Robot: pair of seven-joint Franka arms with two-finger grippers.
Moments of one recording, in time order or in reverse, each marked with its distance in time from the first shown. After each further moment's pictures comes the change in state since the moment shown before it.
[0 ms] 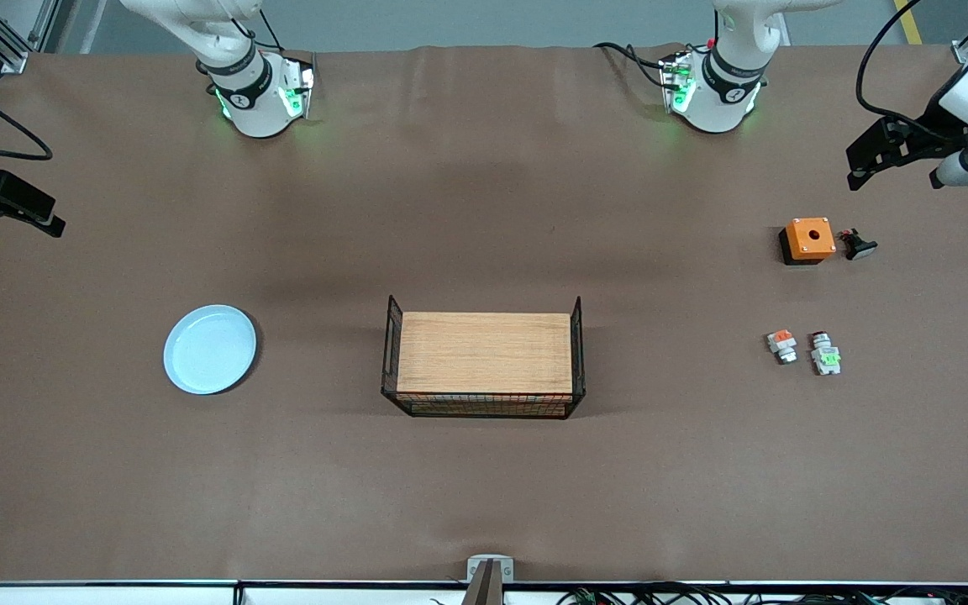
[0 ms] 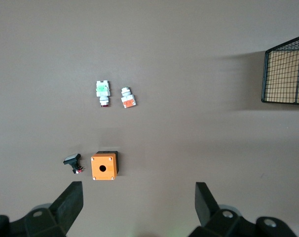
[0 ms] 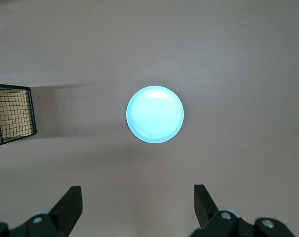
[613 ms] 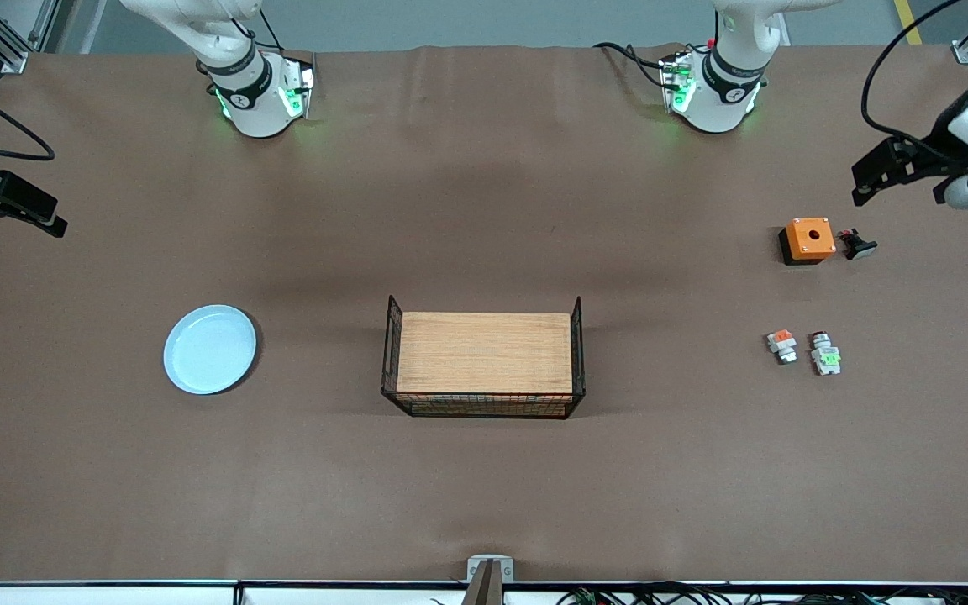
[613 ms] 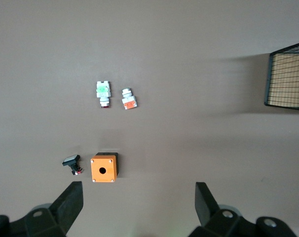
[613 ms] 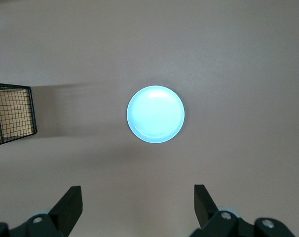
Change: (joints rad) left arm 0.027 0.071 0.003 0.029 0.000 0.000 0.001; right arm 0.001 0.001 0.002 0.000 0.000 0.000 0.000
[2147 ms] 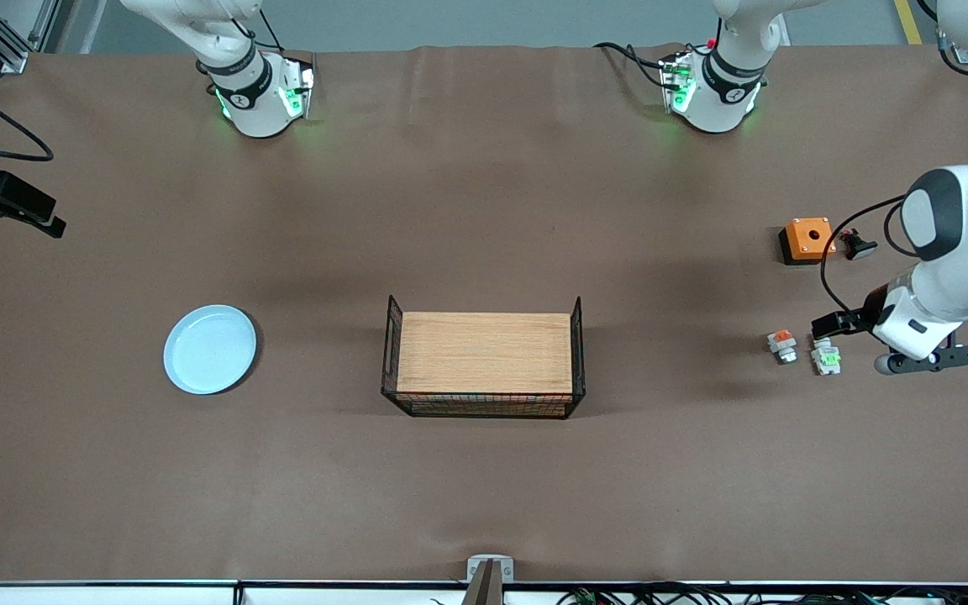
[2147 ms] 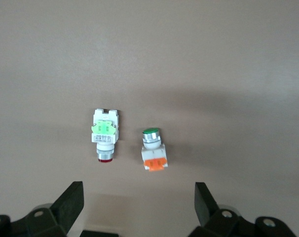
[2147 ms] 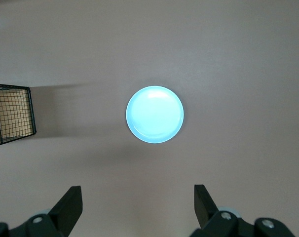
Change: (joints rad) left arm 0.162 0.376 0.004 -0.297 0.041 0.645 0.008; right arm 0.001 0.001 -0.002 0.001 -0.002 0.000 0.000
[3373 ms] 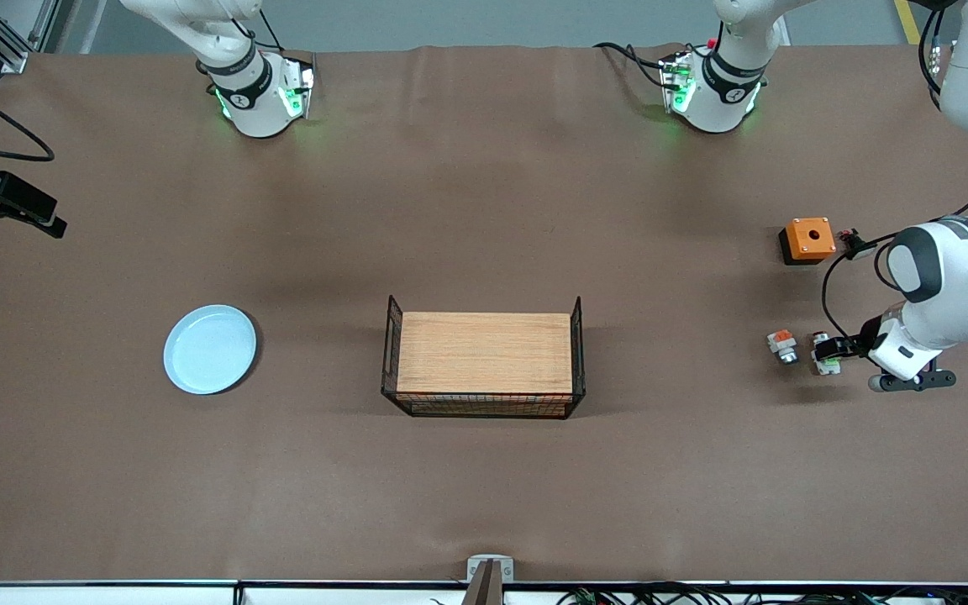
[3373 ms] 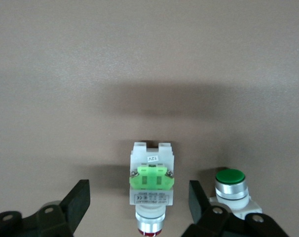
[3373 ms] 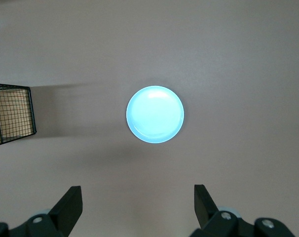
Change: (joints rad) left arm 0.135 0.240 -0.005 -0.001 0.033 0.259 0.157; right arm 0.000 0.001 0.001 0.000 0.000 0.000 0.000
